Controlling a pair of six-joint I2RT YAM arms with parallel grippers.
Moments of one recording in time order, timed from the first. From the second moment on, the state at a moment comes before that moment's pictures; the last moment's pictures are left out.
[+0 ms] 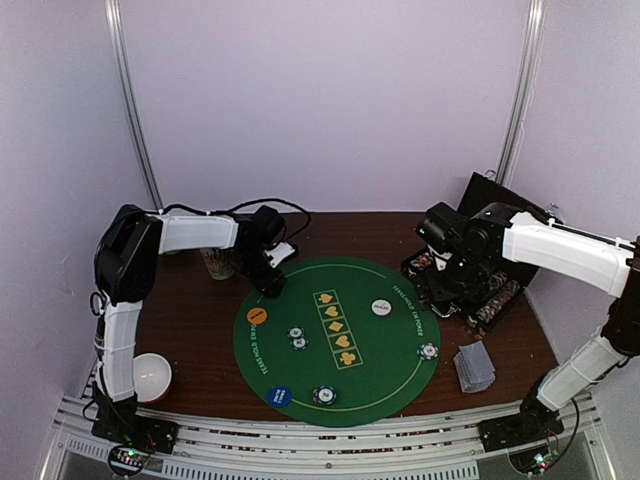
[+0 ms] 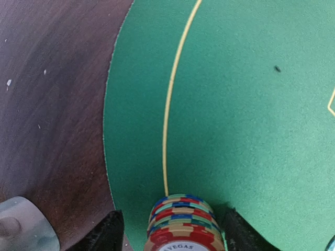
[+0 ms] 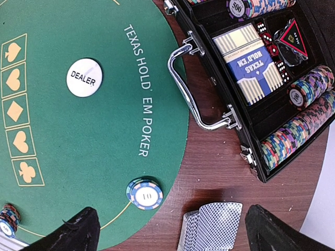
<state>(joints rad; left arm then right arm) -0.59 2.17 1.63 -0.69 -0.06 0.23 0.68 1.48 1.24 -1.09 0.27 0.51</state>
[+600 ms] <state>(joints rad) -0.68 1.87 1.63 -0.66 0.01 0.25 0.71 1.52 1.16 -1.04 0.19 0.53</state>
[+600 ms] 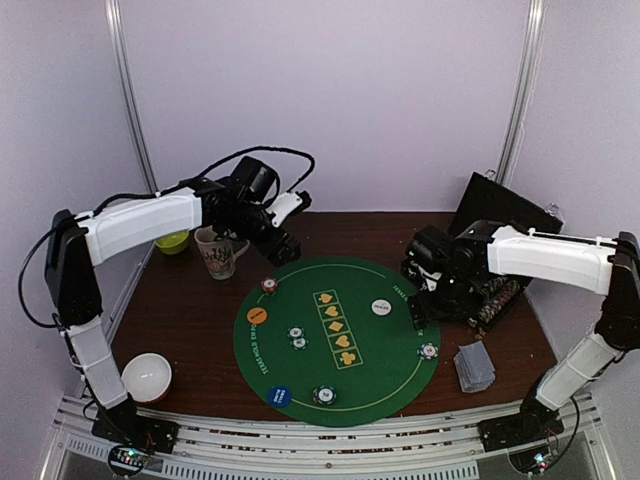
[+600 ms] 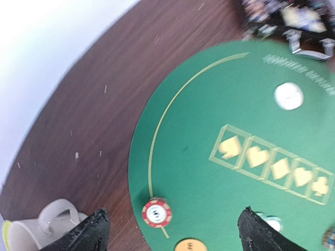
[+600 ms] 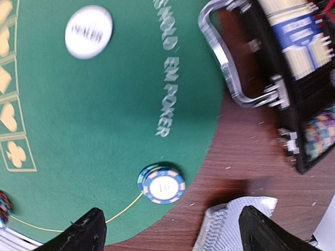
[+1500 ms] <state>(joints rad) -0.78 1.76 1.28 -0.62 0.22 0.26 0.80 1.73 1.05 -0.90 0.09 0.55</state>
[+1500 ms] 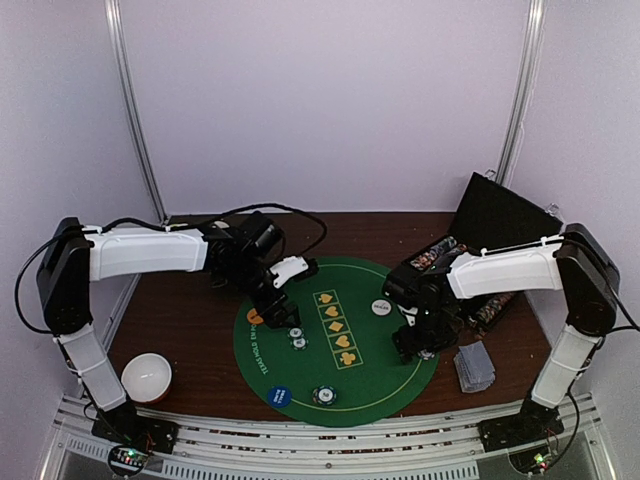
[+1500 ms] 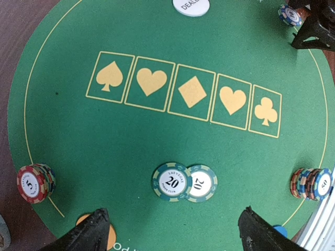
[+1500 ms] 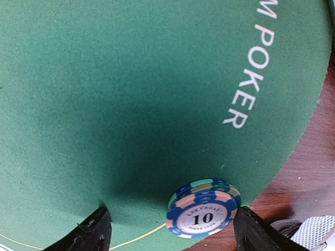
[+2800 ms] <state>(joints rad) -0.88 1.93 1.23 -0.51 0.11 0.34 0.77 1.68 1.07 -0.96 0.14 0.52</state>
